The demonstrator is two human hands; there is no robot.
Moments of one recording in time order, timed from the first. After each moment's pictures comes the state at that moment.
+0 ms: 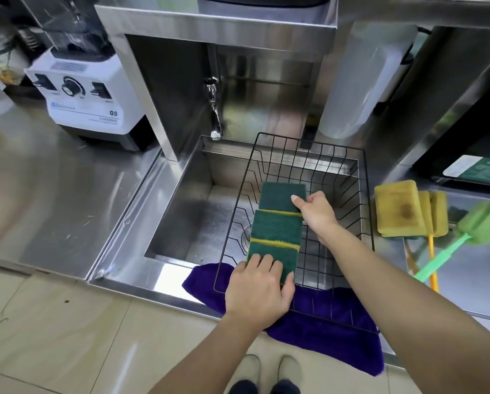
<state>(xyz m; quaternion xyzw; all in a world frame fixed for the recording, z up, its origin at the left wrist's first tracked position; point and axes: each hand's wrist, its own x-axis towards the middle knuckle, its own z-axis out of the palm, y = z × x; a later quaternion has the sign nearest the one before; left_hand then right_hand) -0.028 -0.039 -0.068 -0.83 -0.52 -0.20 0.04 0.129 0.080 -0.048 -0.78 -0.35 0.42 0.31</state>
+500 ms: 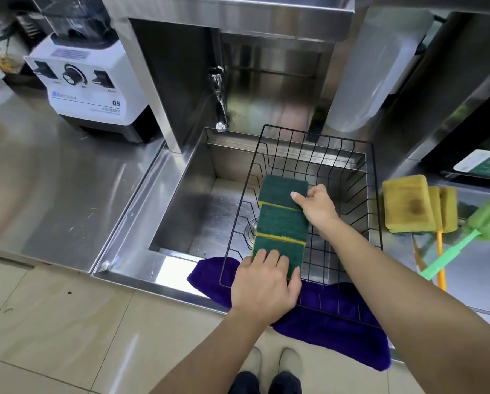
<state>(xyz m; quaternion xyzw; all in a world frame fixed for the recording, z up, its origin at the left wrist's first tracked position) -0.029 -0.040 -0.066 -0.83 -0.52 -0.20 0.03 0.121 0.082 -0.053 -0.76 -0.39 0.42 0.30</state>
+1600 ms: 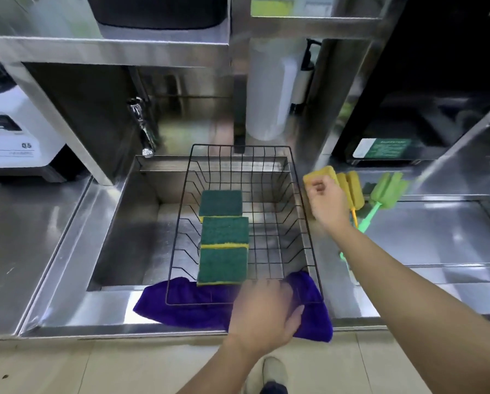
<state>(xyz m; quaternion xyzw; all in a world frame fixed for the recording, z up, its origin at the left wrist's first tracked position) 0.021 -0.085 -0.075 -0.91 -0.35 -0.20 0.06 0.222 0.018 -0.001 -0.81 -0.39 0.19 0.40</state>
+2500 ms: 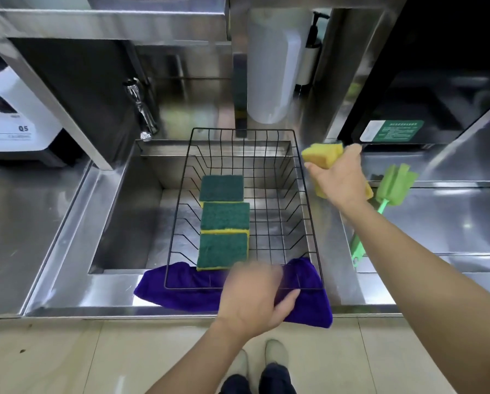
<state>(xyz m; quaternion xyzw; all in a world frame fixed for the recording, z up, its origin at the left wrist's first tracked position) 0.012 -0.077 -0.072 -0.90 -0.34 -0.26 0.06 0.232 0.019 0.021 -0.86 -0.37 0.13 0.34</state>
